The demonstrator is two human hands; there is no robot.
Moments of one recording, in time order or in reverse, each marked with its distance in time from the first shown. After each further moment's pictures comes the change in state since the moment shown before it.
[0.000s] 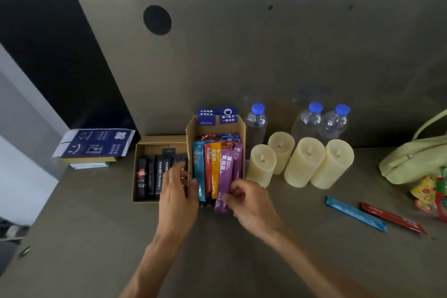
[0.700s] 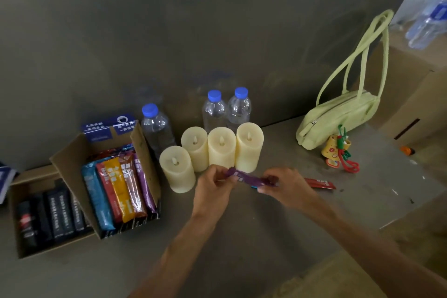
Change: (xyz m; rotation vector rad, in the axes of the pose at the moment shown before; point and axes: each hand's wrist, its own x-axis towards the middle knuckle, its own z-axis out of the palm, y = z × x) left_hand -0.036 0.121 0.203 -0.245 -0.520 -0.124; right_hand -0.036 0.151 -0.216 -0.511 0.076 0.199
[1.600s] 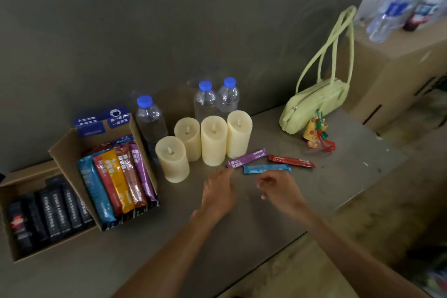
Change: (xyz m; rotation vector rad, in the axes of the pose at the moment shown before) left_hand 0.002 -0.045 0.019 0.689 -0.256 0.222; right_hand -0.052 -0.019 0.046 0.405 0.213 0.310
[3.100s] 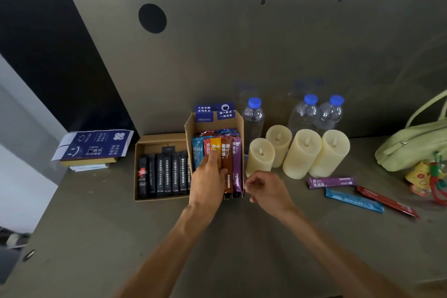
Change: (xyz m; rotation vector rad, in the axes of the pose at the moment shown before) left_hand -0.083 -0.120 -0.140 -0.093 0.559 -0.211; right_hand -0.015 -0.143 0.140 0.068 -0.301 -0.285
